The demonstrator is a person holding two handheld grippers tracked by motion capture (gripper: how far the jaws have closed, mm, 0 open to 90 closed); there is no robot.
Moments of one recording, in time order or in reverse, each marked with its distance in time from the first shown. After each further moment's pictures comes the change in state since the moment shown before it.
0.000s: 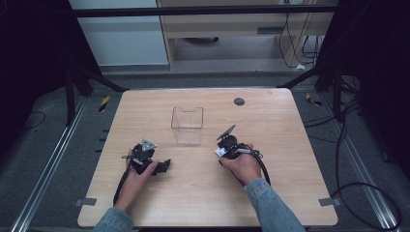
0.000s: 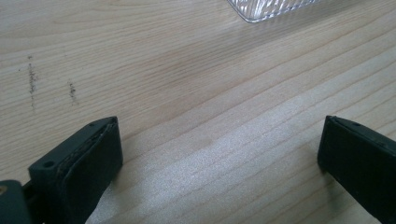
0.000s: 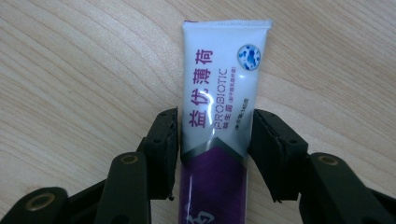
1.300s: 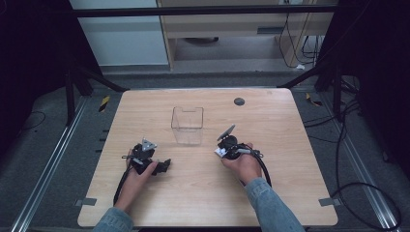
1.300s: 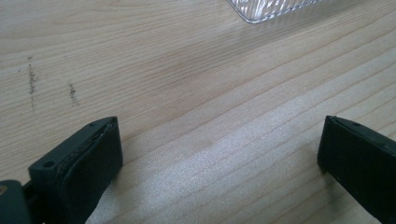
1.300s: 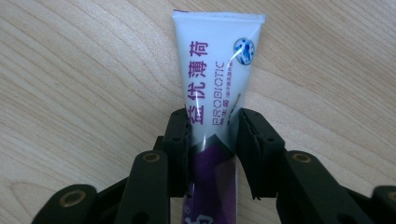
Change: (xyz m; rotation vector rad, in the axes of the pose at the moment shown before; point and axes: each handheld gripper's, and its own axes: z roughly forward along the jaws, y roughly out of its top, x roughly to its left) left arm 0.000 0.000 0.000 -0.001 0.002 0.000; right arm -0.001 -0.001 0.000 0.012 -0.026 -0.024
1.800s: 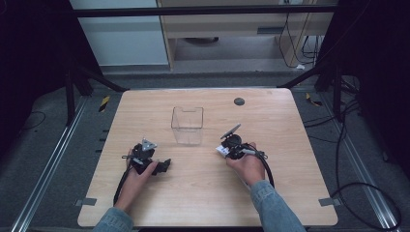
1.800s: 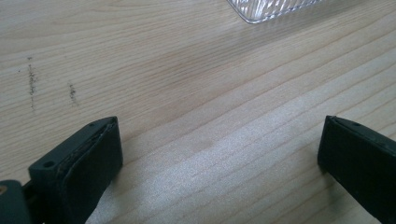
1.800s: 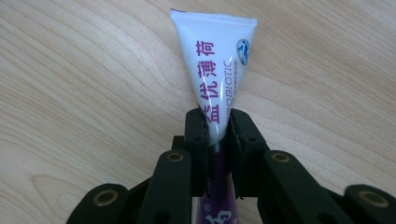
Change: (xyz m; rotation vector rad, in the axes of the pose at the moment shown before) left arm 0.000 0.000 0.000 0.002 0.000 0.002; right arm -0.007 -0.007 -0.013 -0.064 0.029 0.037
